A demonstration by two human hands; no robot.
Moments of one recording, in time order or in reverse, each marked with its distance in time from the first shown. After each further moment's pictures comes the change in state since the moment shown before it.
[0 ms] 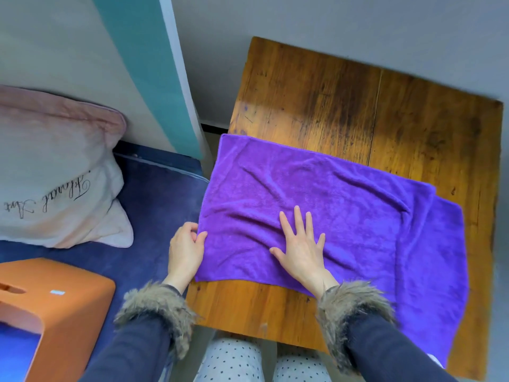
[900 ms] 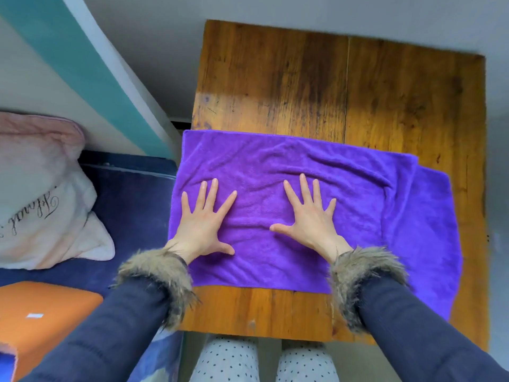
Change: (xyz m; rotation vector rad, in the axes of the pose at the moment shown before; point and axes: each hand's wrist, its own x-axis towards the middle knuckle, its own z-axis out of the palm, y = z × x) left_hand 0.015 0.074 0.026 0.963 -0.382 0.614; right_hand 0.032 0.065 -0.020 0.062 0.060 -0.030
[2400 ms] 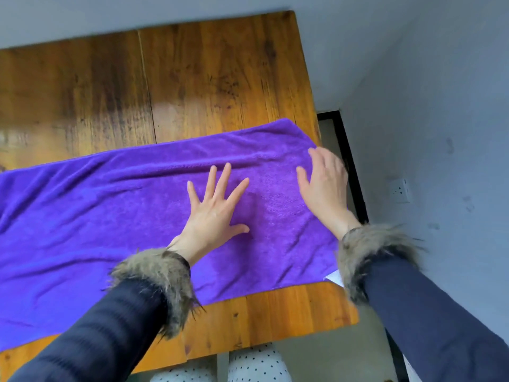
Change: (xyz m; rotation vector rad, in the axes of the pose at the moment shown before) left_hand 0.104 0.357 -0.042 0.023 0.121 0.247; right_hand -0.045 0.355 -0.043 0.322 0.646 0.264
